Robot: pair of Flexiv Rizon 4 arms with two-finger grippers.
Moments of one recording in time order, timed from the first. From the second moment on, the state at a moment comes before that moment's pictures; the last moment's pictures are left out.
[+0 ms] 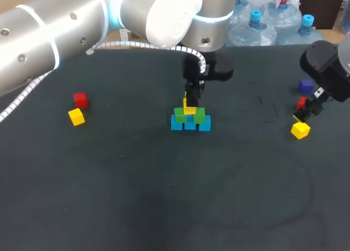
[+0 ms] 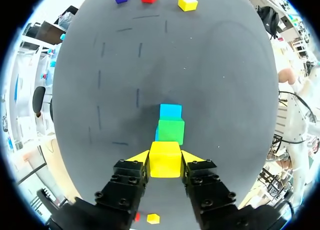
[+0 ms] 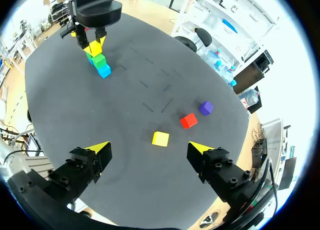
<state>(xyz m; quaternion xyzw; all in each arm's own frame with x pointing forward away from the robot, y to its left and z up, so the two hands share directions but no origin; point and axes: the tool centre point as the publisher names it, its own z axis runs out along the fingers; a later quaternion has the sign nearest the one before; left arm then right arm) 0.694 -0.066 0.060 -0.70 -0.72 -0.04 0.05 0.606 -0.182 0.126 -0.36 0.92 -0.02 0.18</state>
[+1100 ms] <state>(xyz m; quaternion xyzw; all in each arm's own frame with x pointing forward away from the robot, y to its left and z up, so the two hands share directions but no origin) 0.698 -0.066 0.060 -0.69 -0.72 -0.04 0.05 0.606 -0.182 0.126 -0.36 0.92 -0.02 0.18</state>
